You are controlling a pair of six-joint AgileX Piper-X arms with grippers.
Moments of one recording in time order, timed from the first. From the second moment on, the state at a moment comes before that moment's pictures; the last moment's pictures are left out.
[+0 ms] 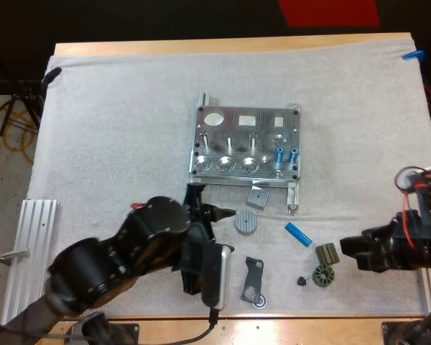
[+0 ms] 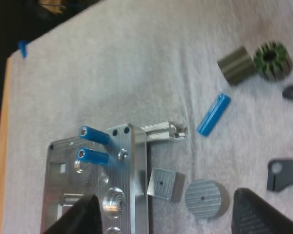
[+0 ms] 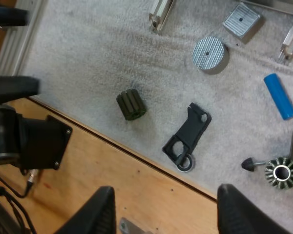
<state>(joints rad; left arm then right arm) -0.91 0.88 -1.05 0.98 0.10 -0.89 0.62 0.87 -1.39 1.54 -0.33 -1.47</state>
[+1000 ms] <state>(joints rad) -0.91 1.46 -1.05 0.75 0.27 -0.39 0.62 0.72 -1.38 1.54 -0.33 -1.41</state>
